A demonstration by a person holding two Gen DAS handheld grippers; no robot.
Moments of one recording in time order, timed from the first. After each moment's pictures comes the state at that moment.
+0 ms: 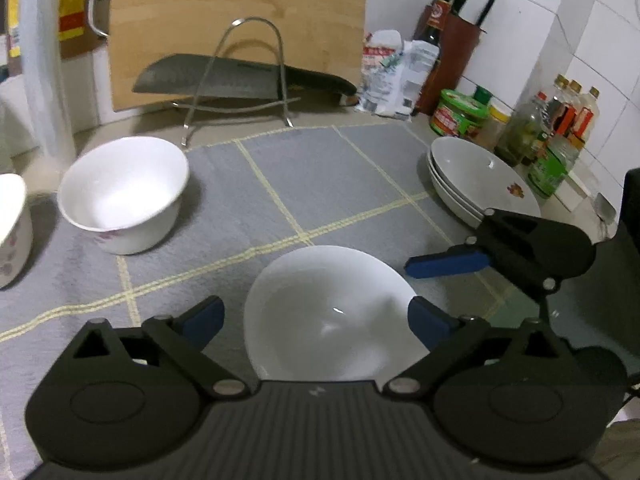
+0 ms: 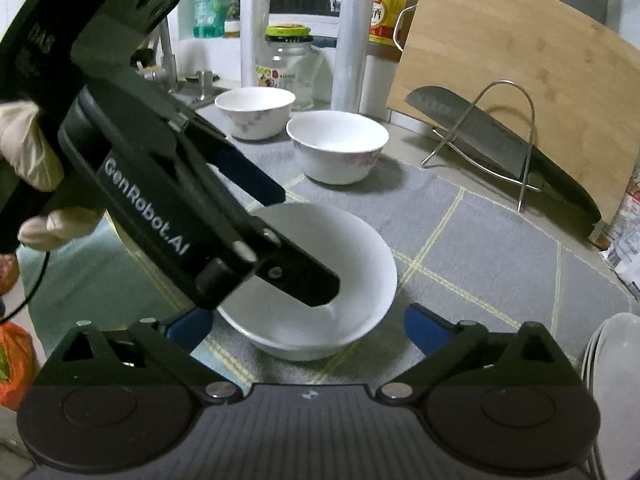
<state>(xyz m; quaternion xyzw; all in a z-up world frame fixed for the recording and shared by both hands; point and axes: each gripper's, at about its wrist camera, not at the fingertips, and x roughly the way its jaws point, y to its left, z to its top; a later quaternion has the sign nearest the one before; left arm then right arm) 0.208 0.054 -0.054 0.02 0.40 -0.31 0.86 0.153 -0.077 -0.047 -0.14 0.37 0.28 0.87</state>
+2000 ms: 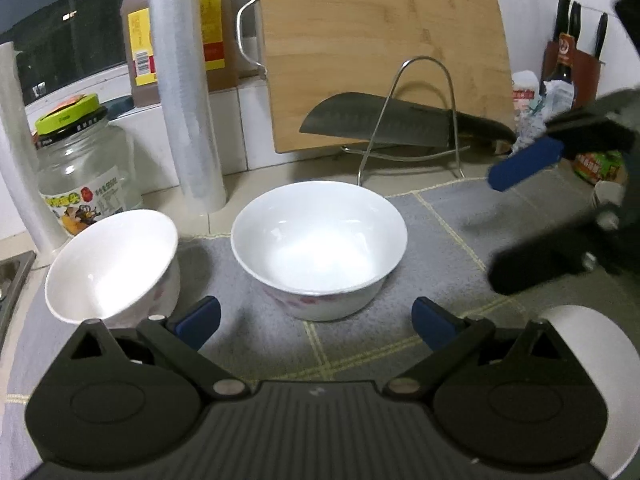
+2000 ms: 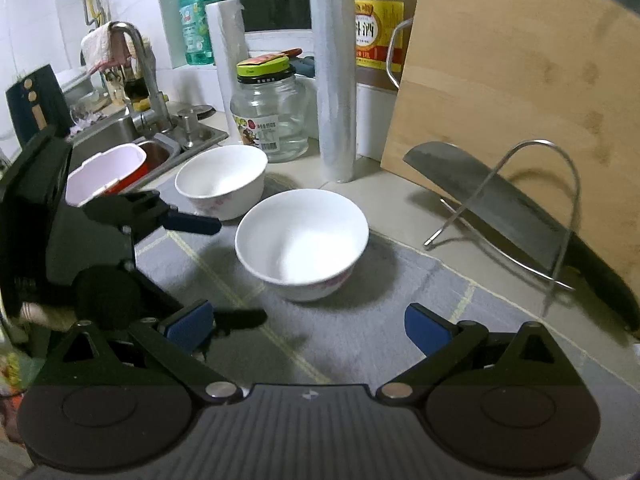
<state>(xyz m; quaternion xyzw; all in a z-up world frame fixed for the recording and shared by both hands) 0.265 0.105 -0.085 0.06 0.31 -0.15 0.94 0.308 -0.060 -0.020 -0.09 0.40 0.35 0.84</state>
